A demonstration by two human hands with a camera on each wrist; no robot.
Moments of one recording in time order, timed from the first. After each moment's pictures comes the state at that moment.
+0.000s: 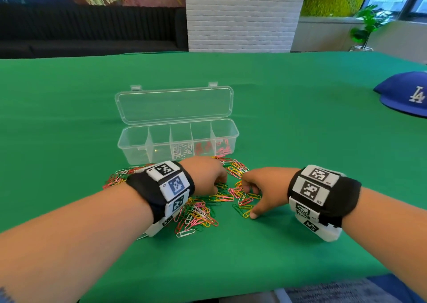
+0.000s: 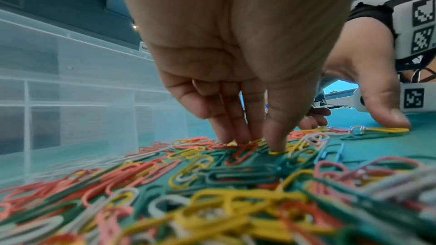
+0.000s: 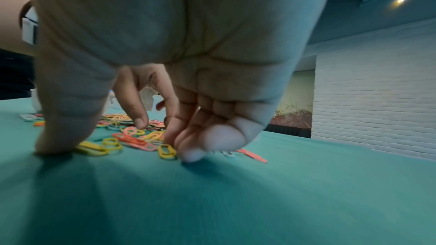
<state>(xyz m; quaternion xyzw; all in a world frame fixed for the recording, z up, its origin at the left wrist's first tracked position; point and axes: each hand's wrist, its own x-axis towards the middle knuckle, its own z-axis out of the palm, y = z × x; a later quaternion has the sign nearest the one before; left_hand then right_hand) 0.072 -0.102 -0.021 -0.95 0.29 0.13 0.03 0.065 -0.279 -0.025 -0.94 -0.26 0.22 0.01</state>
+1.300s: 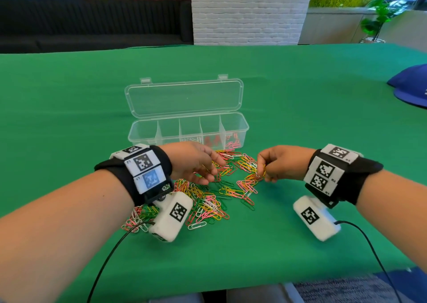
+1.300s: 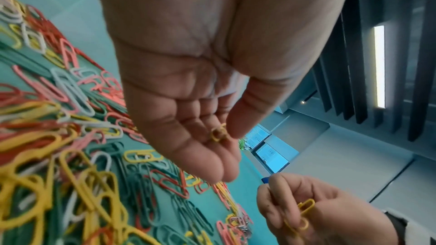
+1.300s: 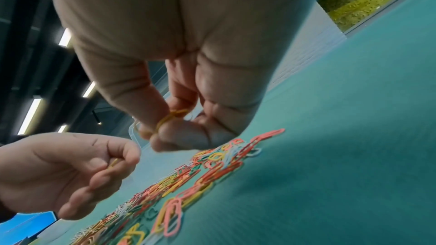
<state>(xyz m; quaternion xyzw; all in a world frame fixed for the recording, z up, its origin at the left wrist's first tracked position) 0.071 -0.063 -0.011 -0.79 0.00 0.31 -0.53 0.091 -0.291 -0.028 -0.86 -0.11 0.29 0.41</state>
